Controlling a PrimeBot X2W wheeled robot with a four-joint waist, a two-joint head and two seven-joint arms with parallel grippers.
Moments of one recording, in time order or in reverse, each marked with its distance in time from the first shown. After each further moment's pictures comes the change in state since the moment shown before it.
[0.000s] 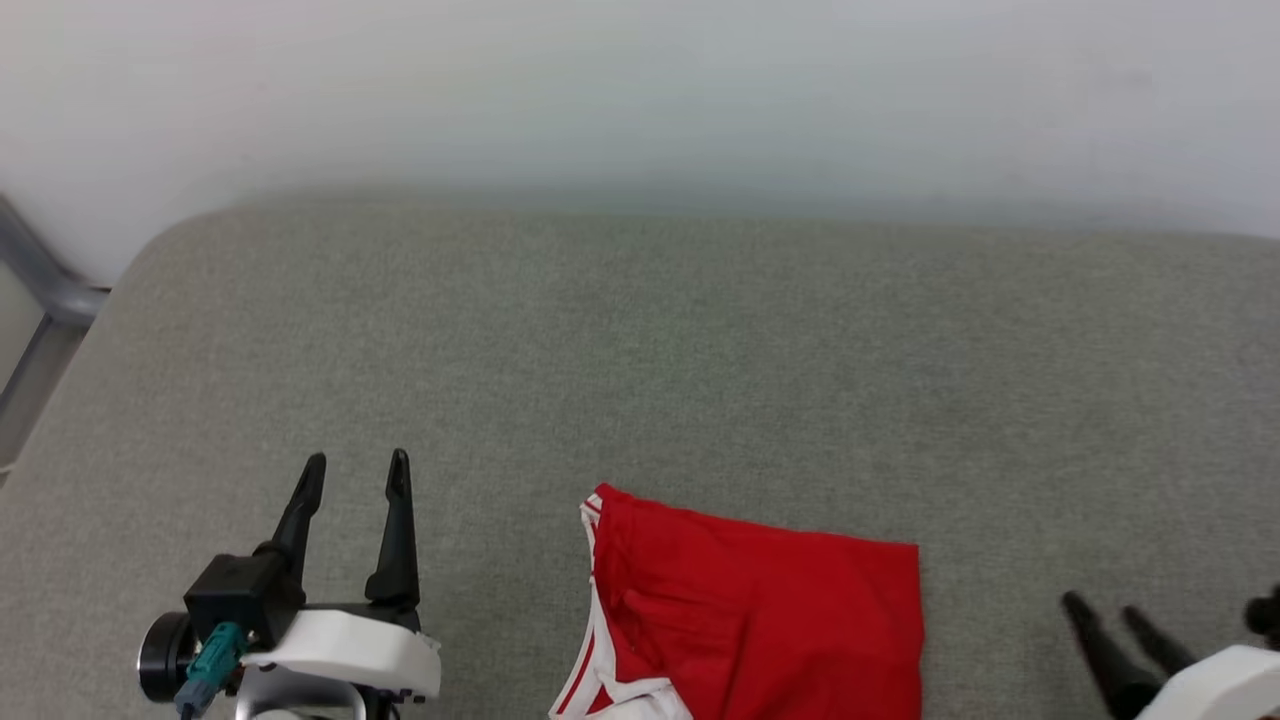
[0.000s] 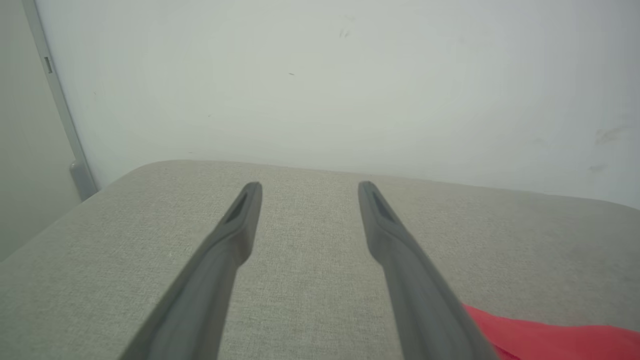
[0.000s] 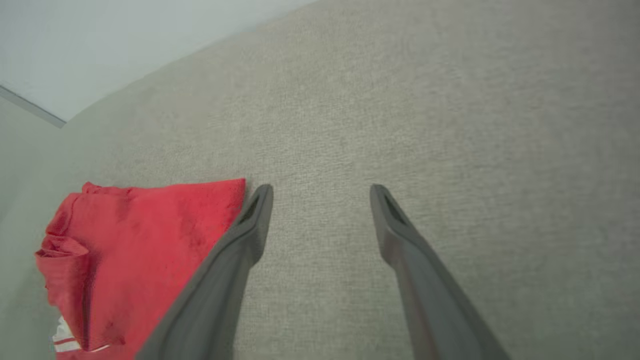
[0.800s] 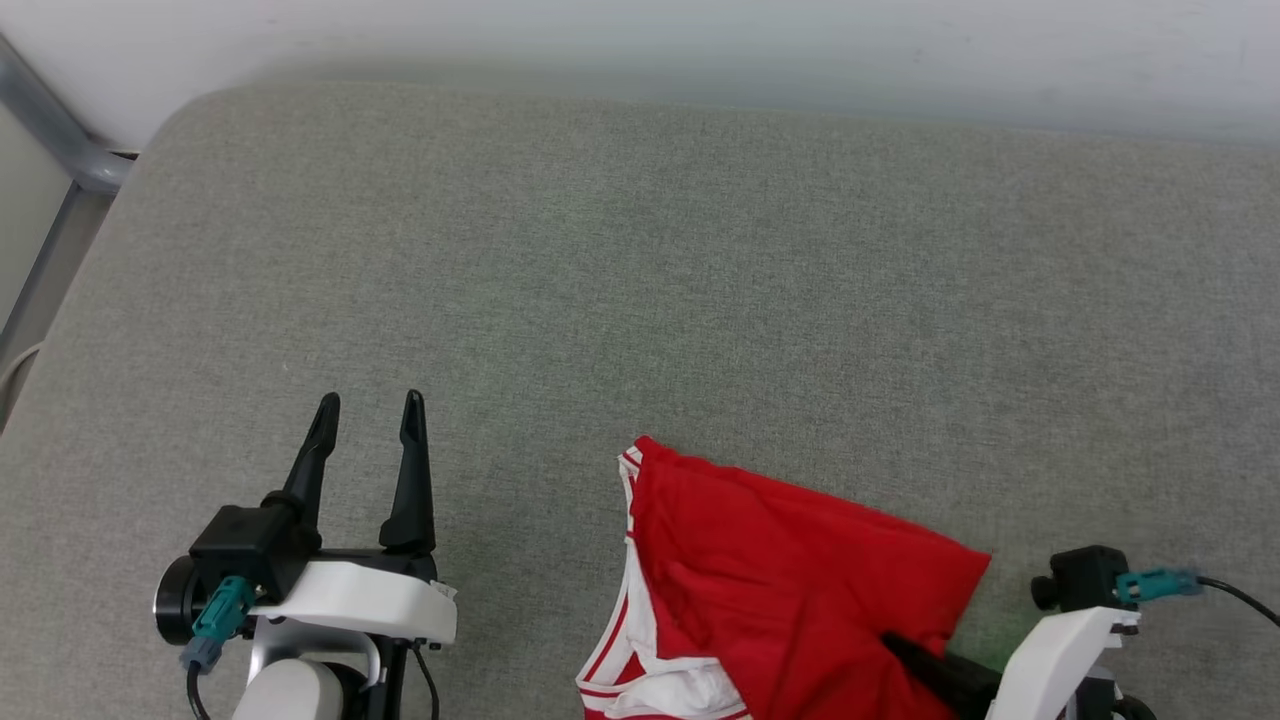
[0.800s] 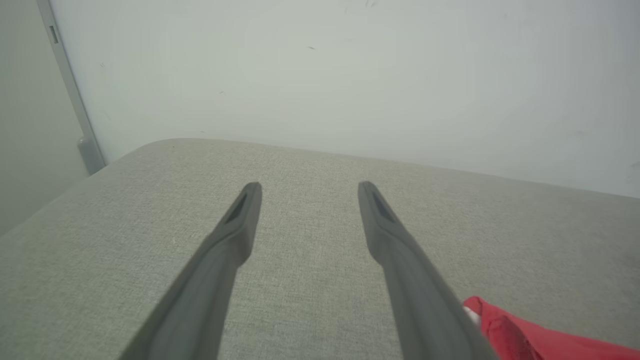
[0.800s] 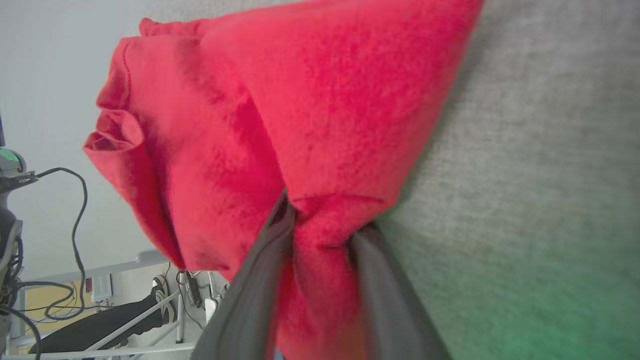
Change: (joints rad) left arm -0.085 -0.107 0.086 0.025 0.085 -0.101 0.000; right arm -0.116 -0.016 0.307 0.149 0.286 0.001 0.256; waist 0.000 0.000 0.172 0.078
